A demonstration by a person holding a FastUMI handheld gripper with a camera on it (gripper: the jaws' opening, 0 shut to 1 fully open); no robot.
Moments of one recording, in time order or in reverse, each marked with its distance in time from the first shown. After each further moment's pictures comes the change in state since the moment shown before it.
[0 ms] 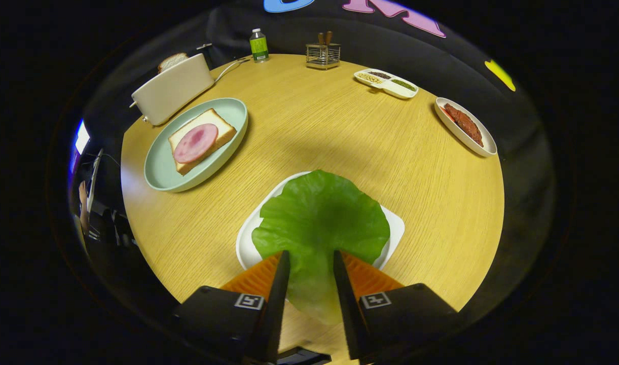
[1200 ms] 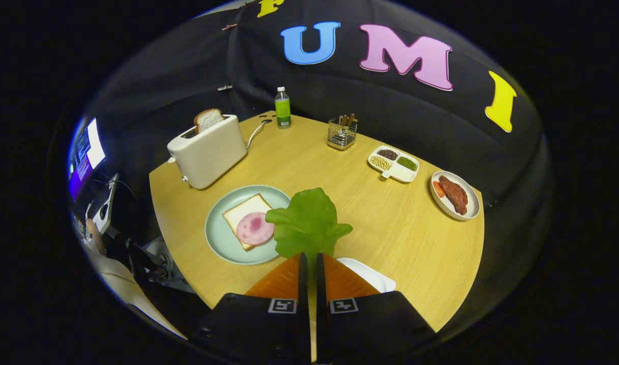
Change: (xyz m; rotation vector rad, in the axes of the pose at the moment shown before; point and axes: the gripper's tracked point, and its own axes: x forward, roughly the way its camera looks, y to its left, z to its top) arm -0.103 0.074 0.138 -0.033 -0.352 0.033
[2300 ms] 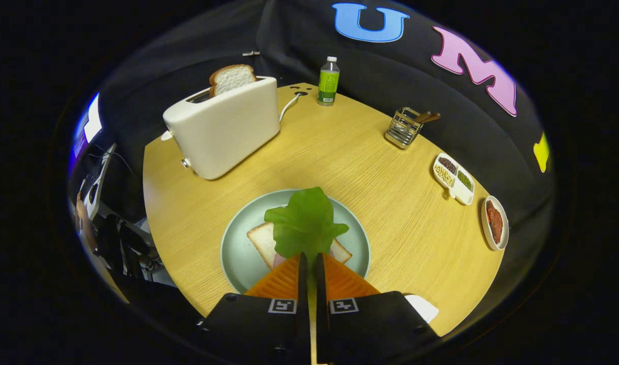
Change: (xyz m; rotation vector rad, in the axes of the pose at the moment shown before) arm 0.120 0.098 -0.008 -0.121 0.211 0.016
